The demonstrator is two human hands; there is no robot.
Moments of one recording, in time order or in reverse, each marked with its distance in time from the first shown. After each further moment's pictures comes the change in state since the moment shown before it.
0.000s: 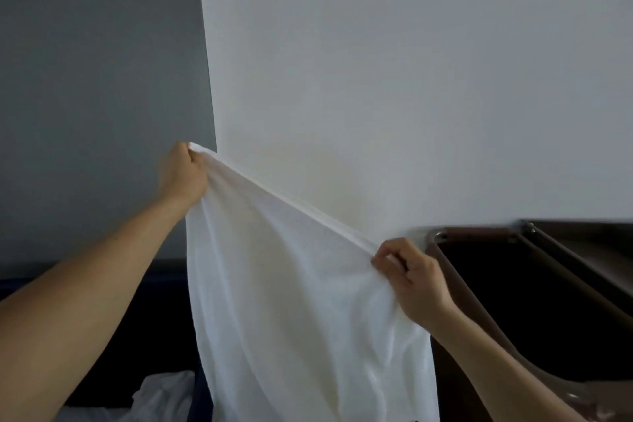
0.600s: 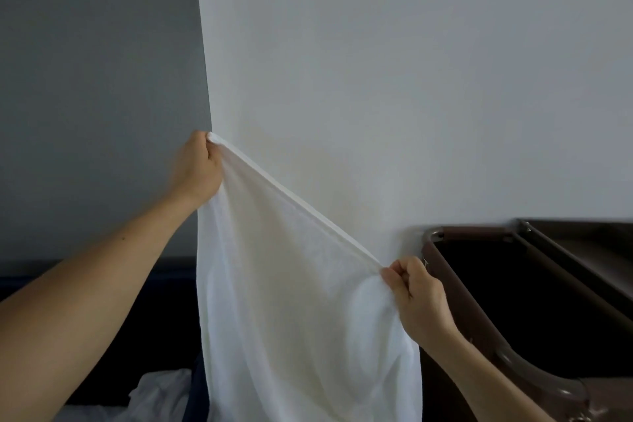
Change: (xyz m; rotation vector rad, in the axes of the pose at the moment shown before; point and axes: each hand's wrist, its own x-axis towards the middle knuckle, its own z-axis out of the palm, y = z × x) left_hand -0.011 0.021 0.004 -0.017 -0.011 0.199; right_hand -0.025 0.008 -0.002 -0.106 -0.044 0.284
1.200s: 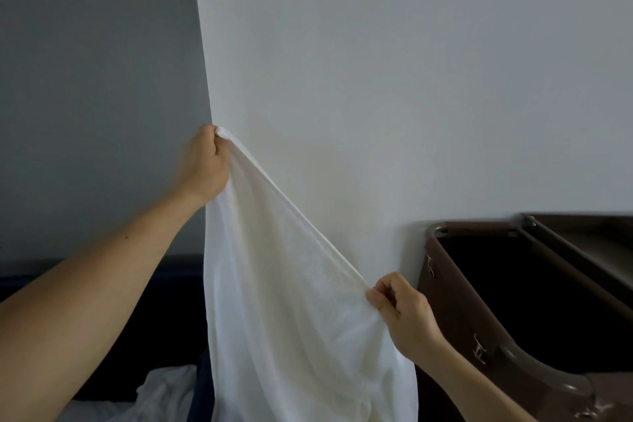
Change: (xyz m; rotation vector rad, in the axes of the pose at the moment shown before) left_hand -0.002 0.010 0.001 -0.037 -0.030 0.060; right_hand -0.011 0.020 0.026 0.045 -0.143 0.033
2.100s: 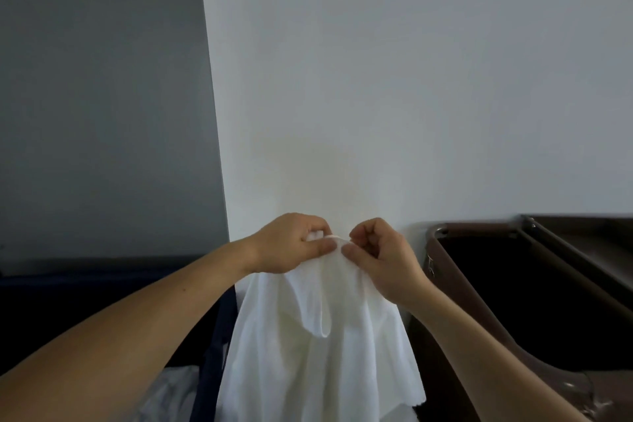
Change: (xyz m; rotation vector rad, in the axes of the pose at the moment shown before) left_hand -0.096 0.049 0.031 -0.110 -0.901 0.226; right_hand 0.034 -0.079 -0.011 0.192 -0.010 -0.111
